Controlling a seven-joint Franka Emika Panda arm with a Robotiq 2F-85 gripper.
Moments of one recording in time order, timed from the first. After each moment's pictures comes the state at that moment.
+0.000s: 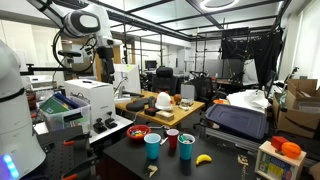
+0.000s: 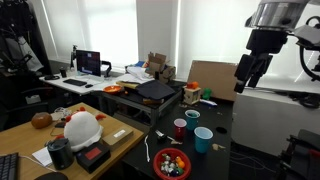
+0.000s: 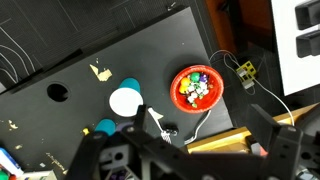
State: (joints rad) arm 0.14 -0.56 0.29 -2.73 0.18 2.31 0.36
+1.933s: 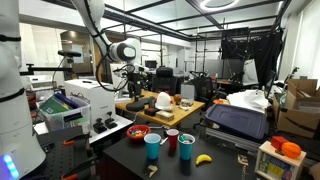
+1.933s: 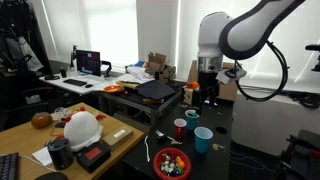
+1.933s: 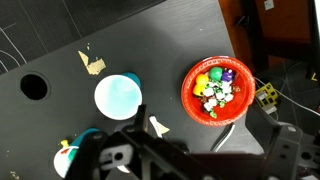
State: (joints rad) arm 0.12 0.15 0.18 -2.35 -0.04 2.46 0.36
